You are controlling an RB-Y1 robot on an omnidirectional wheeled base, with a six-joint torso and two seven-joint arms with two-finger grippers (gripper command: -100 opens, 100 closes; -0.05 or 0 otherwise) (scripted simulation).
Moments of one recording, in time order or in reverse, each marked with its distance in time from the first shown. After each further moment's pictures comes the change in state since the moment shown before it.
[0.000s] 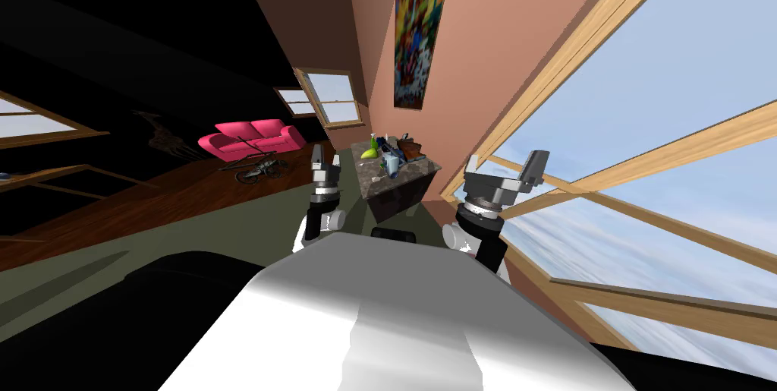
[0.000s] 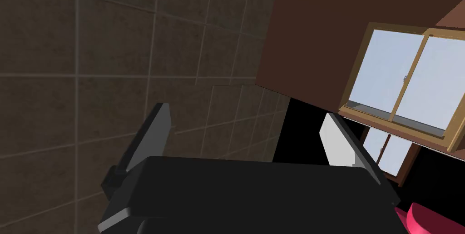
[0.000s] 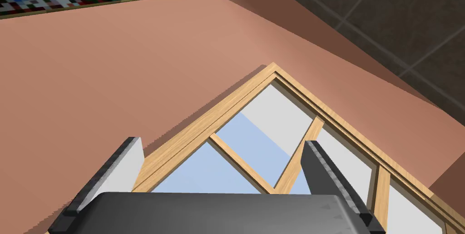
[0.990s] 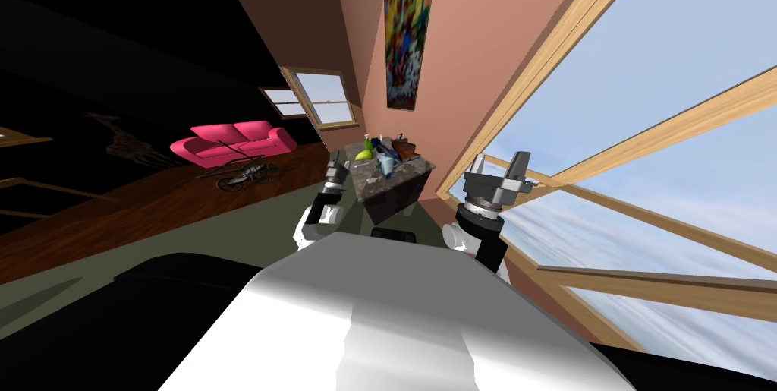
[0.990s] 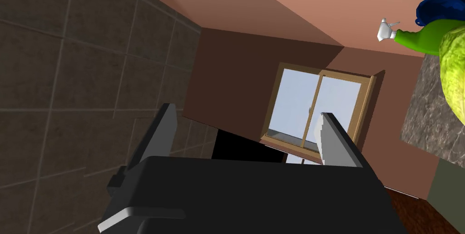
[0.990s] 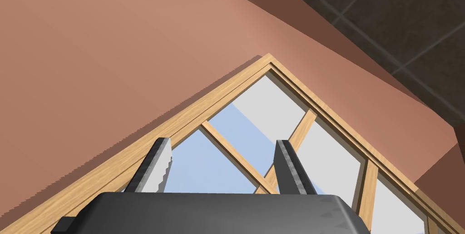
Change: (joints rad) left arm -0.092 0.178 0.022 0.118 0.116 0.238 0.113; right arm 0.000 0.000 0.000 0.000 0.000 0.000 0.000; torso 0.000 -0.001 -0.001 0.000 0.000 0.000
